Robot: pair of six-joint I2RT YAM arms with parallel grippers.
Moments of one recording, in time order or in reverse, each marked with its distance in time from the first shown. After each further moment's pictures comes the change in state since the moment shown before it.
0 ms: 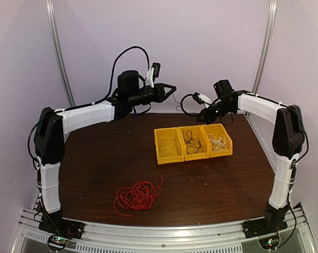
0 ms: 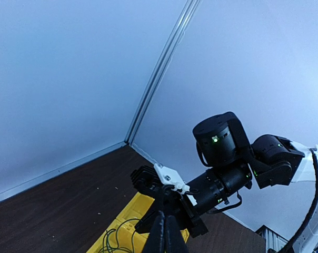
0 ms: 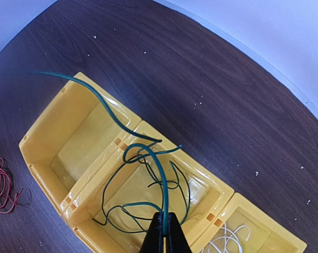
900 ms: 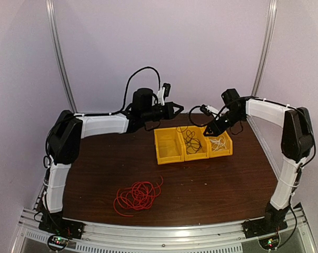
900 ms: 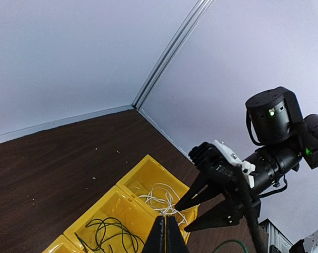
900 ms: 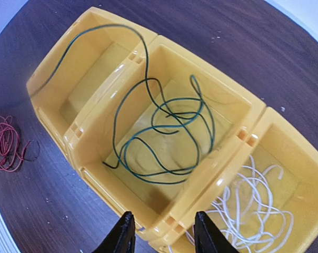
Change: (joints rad) left arm -0.061 0.172 -0.002 0.043 -0.049 -0.099; right arm -0.050 -0.101 -0.207 -0.106 -0.054 -0.064
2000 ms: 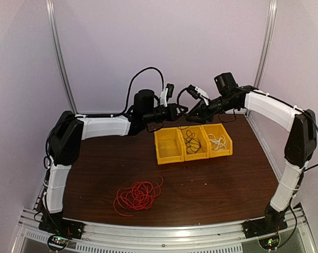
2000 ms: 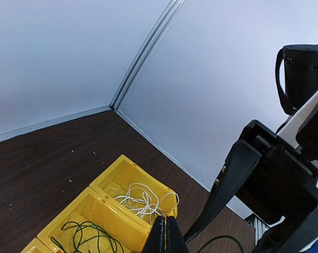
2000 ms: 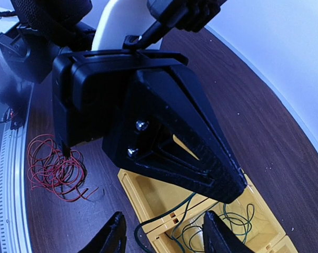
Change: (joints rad) left arm -0.024 -0.004 -0.024 0.080 0.055 -0.015; right arm 0.130 -0.090 0.126 0.090 -0.235 -0.058
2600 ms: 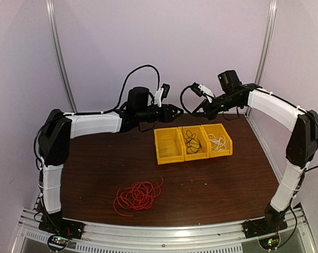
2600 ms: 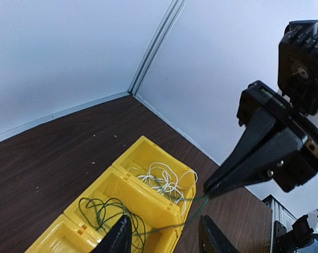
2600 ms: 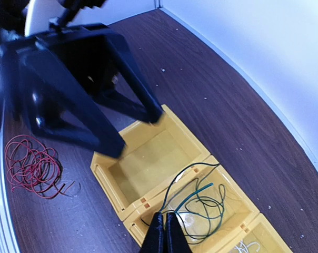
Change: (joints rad) left arm 0.013 -0.074 -0.050 -0.130 -0.023 0.110; right arm -0.018 -0.001 0.015 -0.023 0.107 0.014
